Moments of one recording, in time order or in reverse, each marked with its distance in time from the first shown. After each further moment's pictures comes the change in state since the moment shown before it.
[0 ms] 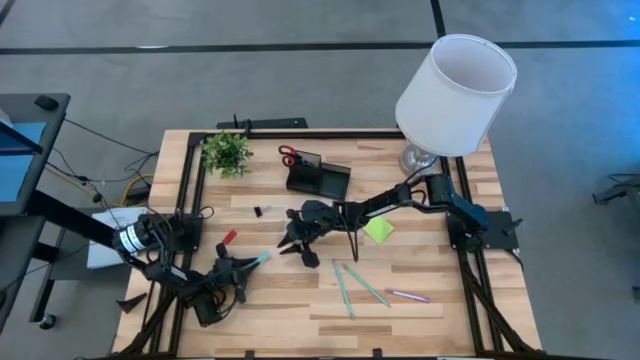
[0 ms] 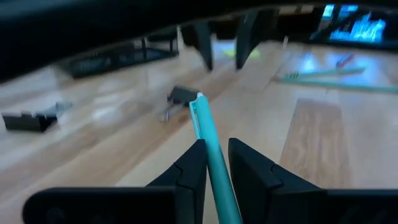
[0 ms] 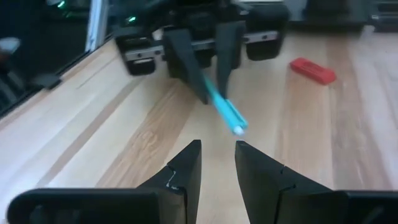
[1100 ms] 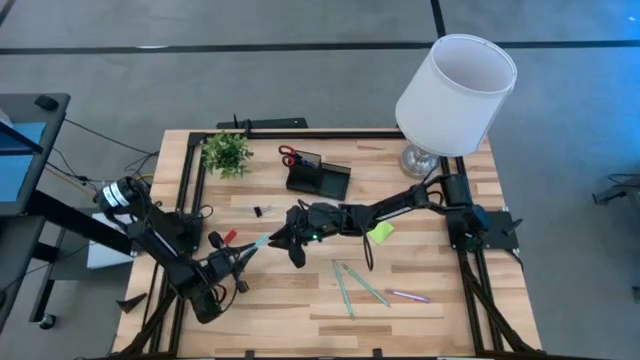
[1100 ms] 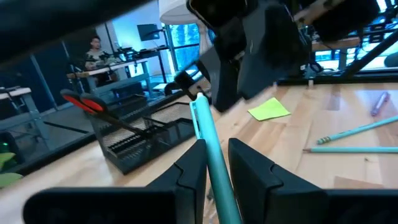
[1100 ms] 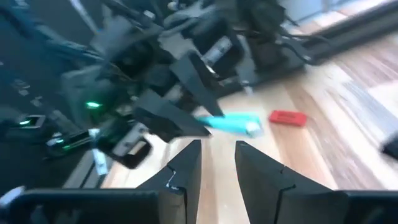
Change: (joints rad) left arm 0.093 -0.387 0.000 -0.120 -0.136 0.475; right arm 0.075 -0.131 -0.001 0.046 0.289 0.483
